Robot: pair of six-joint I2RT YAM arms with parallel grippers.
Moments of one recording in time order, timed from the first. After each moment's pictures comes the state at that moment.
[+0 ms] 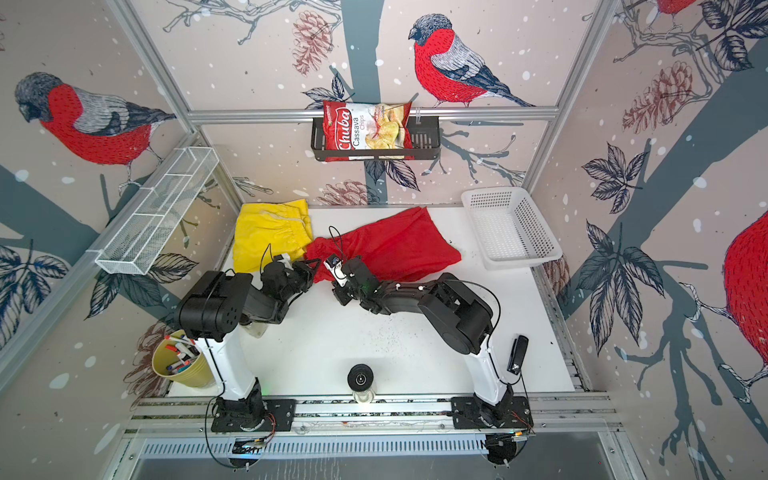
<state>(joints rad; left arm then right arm) -0.10 1.89 0.58 1.00 0.39 -1.26 0.96 2.05 1.22 0.26 -0.04 0.01</state>
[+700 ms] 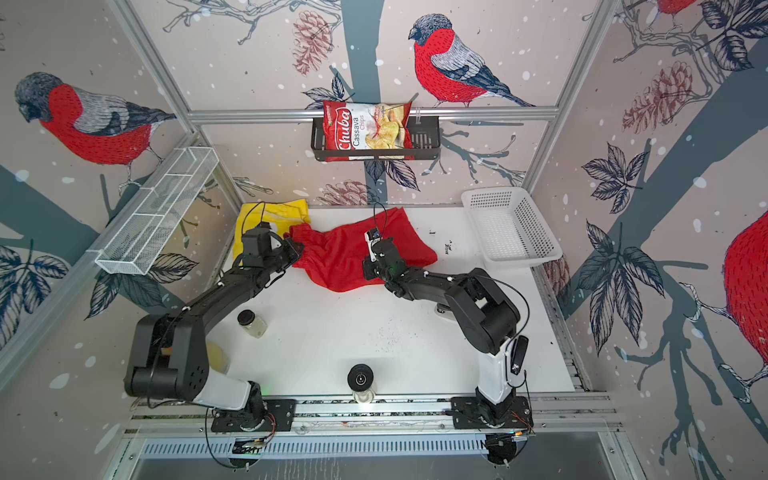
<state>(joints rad) -0.07 1.47 0.91 -0.01 0.26 -0.67 0.76 1.97 1.17 0.24 0.01 0.25</state>
